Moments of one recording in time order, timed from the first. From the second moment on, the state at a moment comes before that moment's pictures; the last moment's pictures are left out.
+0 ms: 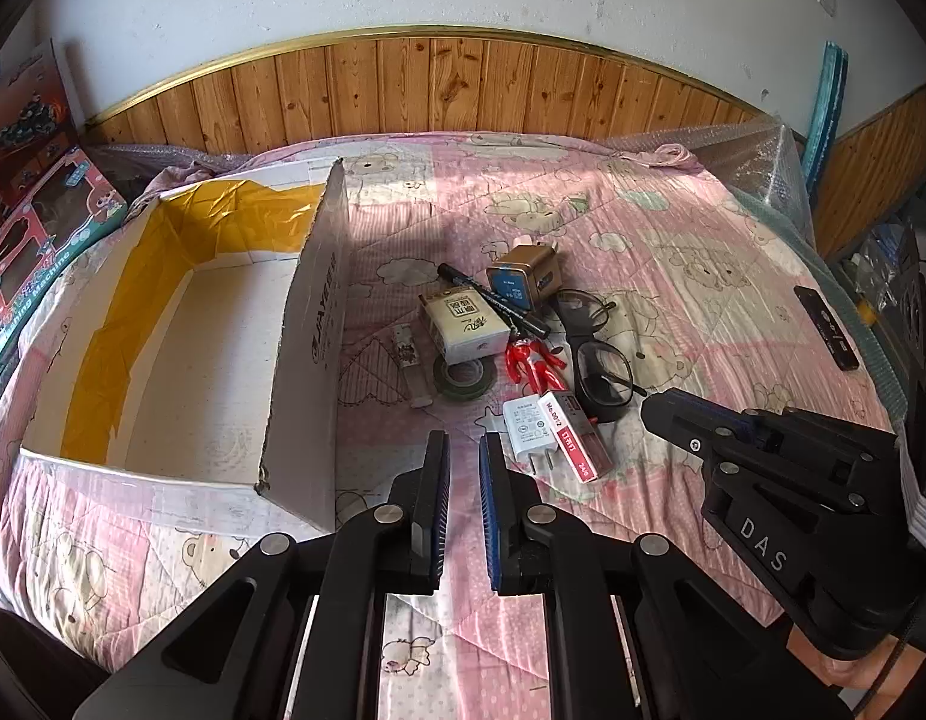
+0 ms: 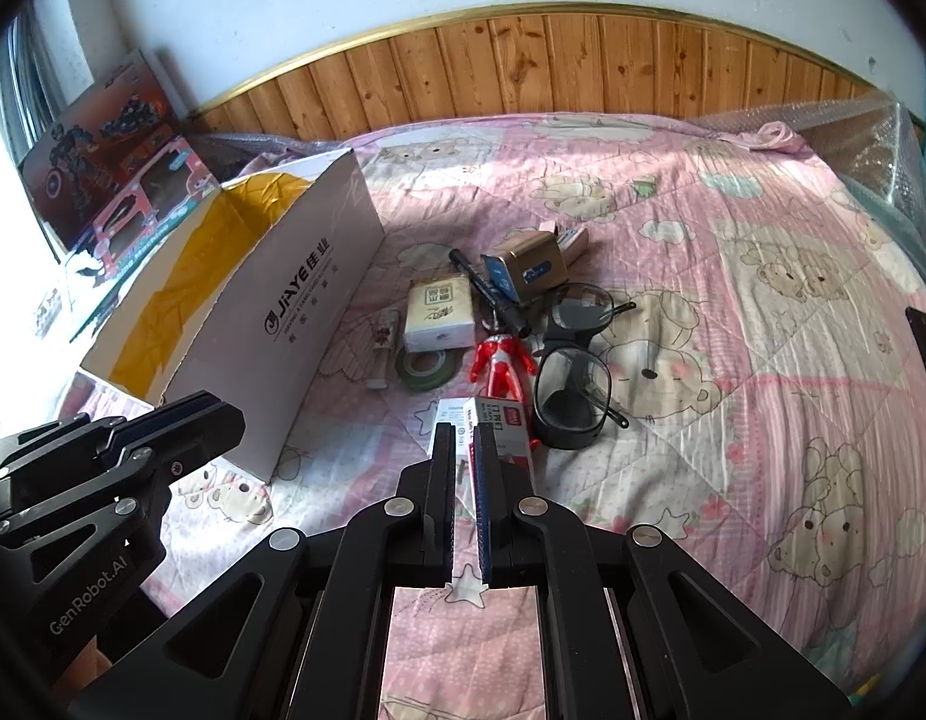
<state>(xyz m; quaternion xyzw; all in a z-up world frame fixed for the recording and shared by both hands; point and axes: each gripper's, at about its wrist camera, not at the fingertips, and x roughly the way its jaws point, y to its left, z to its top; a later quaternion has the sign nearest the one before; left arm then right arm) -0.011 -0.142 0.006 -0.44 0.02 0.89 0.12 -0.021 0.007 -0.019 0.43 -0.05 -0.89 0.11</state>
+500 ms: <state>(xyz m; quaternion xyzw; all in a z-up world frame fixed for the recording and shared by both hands) -0.011 -0.145 0.002 -0.45 0.01 0.88 0.13 -0.034 0.008 -0.027 0.45 -0.04 -0.88 0.13</state>
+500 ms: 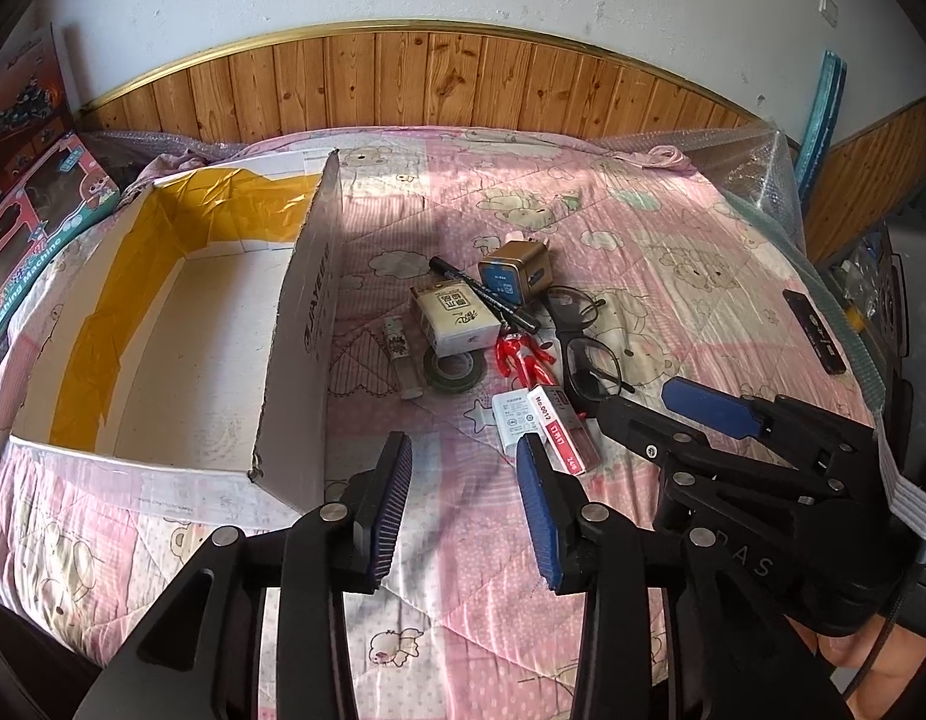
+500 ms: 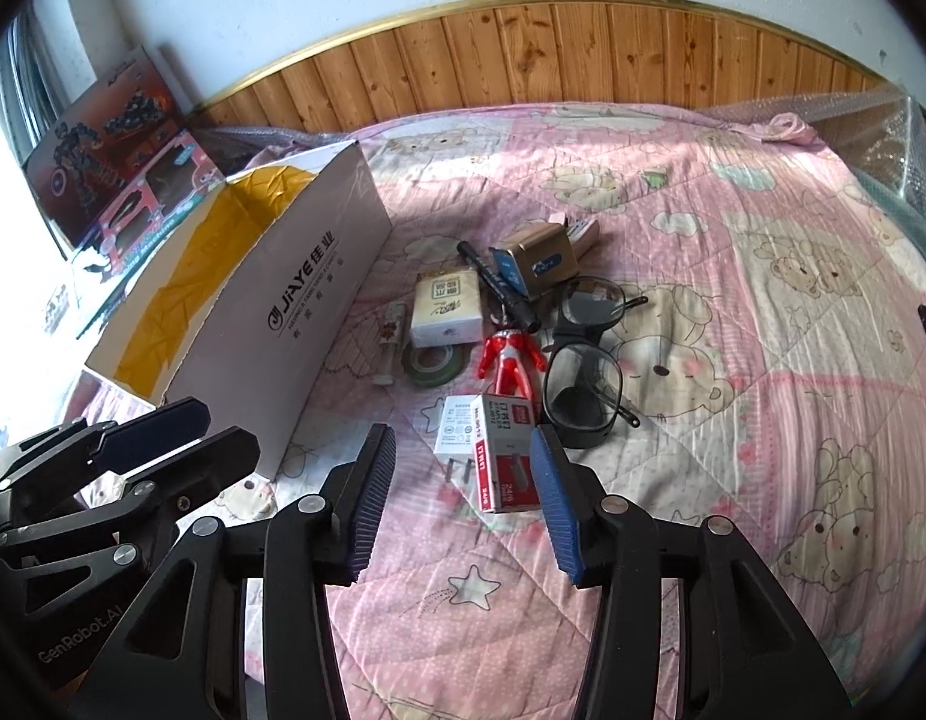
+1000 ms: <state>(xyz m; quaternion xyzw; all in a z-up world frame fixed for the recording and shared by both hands) -0.037 -0.135 -0.034 -0.48 -0.02 0.86 0.16 -0.082 0.050 -0.086 0.54 -0.07 -0.83 0.14</state>
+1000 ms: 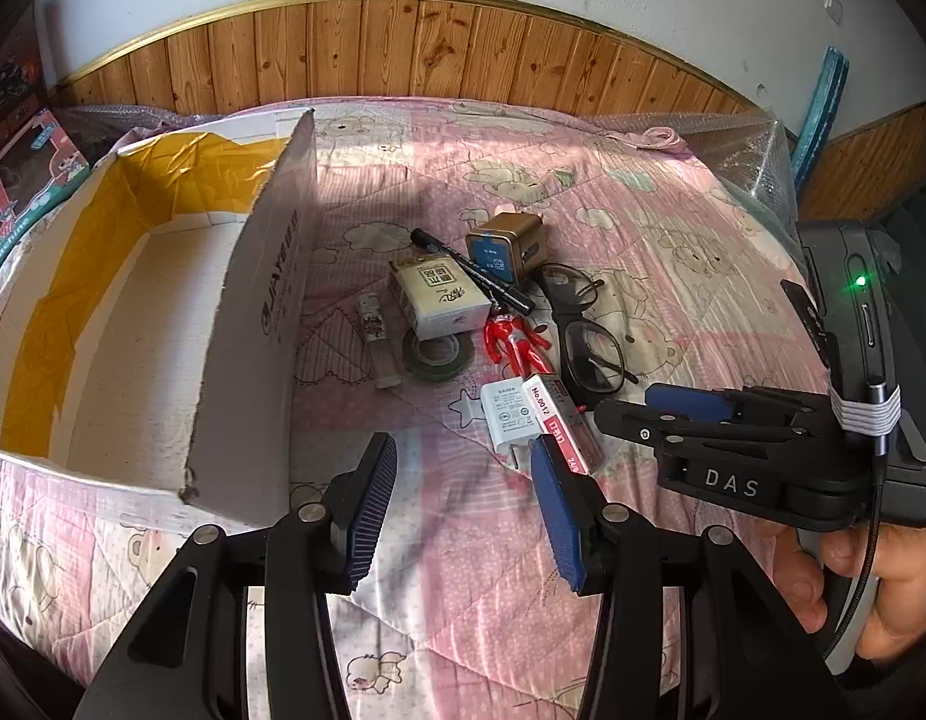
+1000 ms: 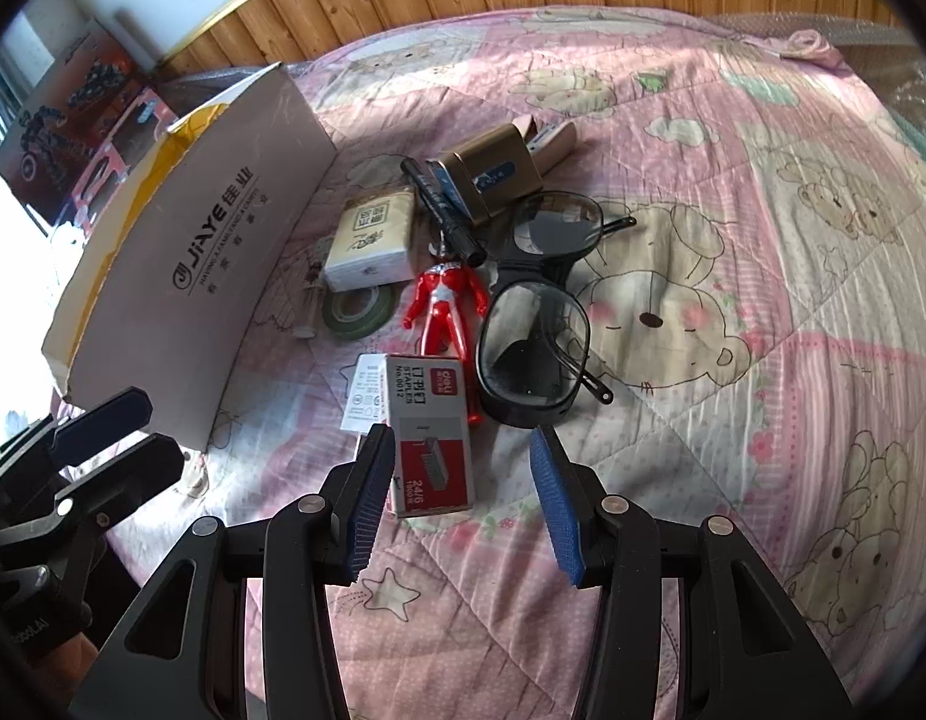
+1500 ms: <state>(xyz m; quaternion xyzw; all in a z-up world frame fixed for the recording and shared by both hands) -0.079 -0.133 -0.079 -0.51 -0.06 0.84 0.14 -0.080 0.005 -0.113 0.54 0.06 -0.81 0.22</state>
